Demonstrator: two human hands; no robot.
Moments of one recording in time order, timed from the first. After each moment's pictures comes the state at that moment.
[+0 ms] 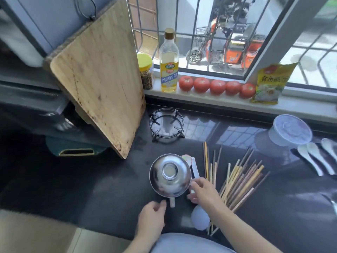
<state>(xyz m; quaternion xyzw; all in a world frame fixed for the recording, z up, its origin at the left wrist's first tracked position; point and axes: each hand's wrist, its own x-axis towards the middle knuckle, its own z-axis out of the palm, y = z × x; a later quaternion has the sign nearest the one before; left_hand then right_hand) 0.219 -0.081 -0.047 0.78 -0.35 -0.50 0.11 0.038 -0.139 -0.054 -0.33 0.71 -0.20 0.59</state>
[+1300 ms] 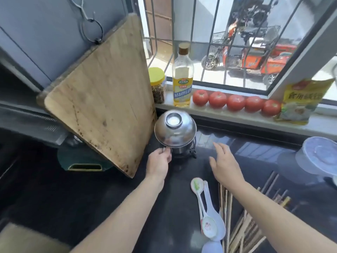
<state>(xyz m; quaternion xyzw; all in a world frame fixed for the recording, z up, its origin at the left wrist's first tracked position) 0.227 -0.290 -0.030 0.67 -0.25 -0.55 0.42 -0.004 -0.306 -0.068 -0.69 0.68 -0.15 0.22</state>
